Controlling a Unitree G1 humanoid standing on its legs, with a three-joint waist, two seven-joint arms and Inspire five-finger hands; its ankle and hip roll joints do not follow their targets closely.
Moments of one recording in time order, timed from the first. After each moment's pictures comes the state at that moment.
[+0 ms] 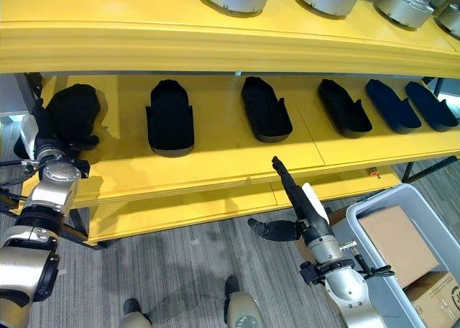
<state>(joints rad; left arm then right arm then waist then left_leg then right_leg) -0.81 0.60 -0.12 0.86 -0.16 0.11 0.50 0.23 -0.56 0.05 -0.23 0.08 -0.20 0.02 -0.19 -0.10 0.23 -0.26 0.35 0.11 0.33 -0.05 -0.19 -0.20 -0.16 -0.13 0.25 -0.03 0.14</state>
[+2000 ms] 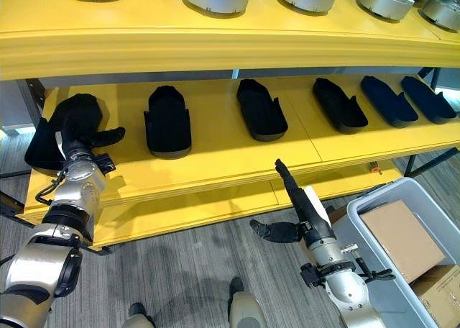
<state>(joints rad) -0.84 0.49 -0.08 0.90 -0.55 0.02 0.49 0.26 -0.56 0.05 -0.23 0.08 -0.19 0.00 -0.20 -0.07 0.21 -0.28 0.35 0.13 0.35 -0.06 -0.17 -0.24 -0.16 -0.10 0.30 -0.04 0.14</state>
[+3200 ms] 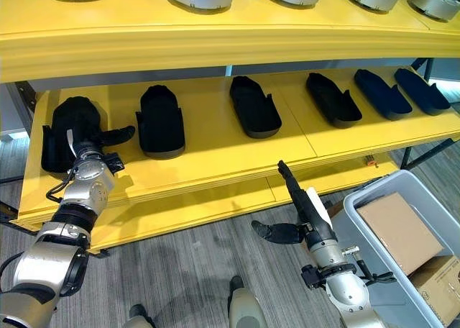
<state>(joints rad) -0.85 0.45 -0.10 0.90 -0.55 0.00 0.49 0.27 -0.56 0.05 -0.23 0.08 -0.19 -0.02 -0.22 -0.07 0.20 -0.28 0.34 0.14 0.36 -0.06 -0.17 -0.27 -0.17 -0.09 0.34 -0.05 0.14</state>
